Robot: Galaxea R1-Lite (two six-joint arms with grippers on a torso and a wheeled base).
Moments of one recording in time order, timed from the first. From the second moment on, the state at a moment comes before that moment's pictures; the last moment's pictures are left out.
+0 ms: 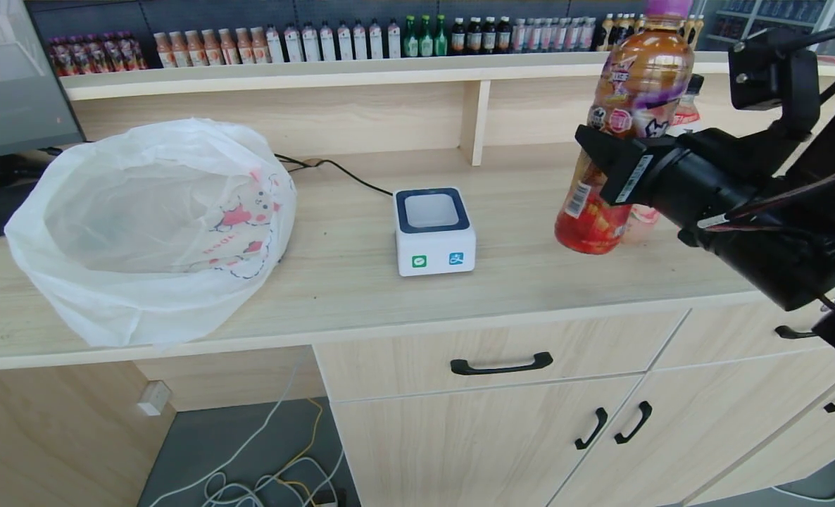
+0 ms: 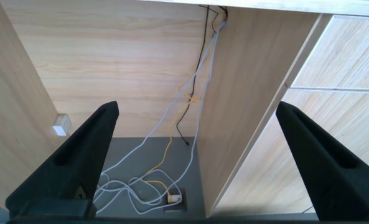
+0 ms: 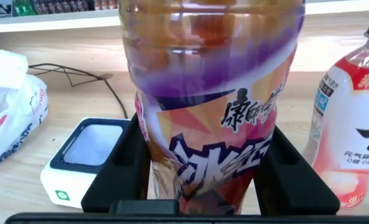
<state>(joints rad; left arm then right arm) 0.00 0.02 0.00 0.00 0.00 -0.02 0.51 1.59 -0.92 -0.97 -0.19 -0.03</state>
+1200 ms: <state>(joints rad) 0.00 0.01 0.00 0.00 0.00 -0.02 0.63 1.35 -0.35 -1.24 -0.04 0.02</state>
